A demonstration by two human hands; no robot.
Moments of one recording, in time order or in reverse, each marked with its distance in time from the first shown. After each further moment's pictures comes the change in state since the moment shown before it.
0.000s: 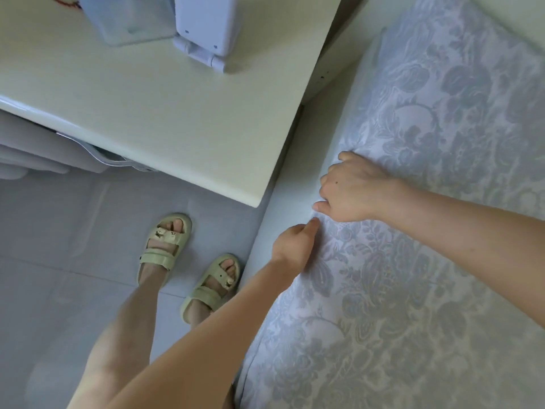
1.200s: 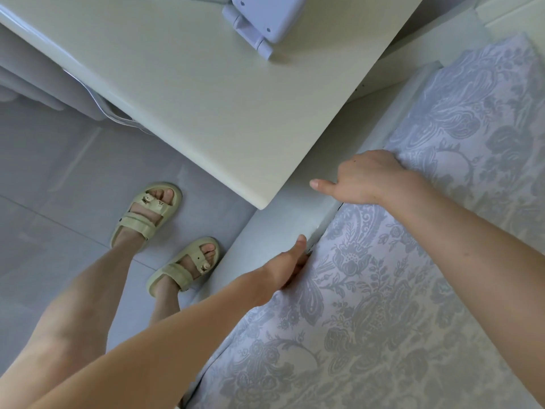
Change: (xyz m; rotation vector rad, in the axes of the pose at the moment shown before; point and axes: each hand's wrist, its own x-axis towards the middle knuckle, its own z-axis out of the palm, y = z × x) left_hand 0.017 -0.025 -0.009 -0.283 -0.320 -0.239; right_hand 0.042 0.033 -0.045 0.126 -0.174 0.175
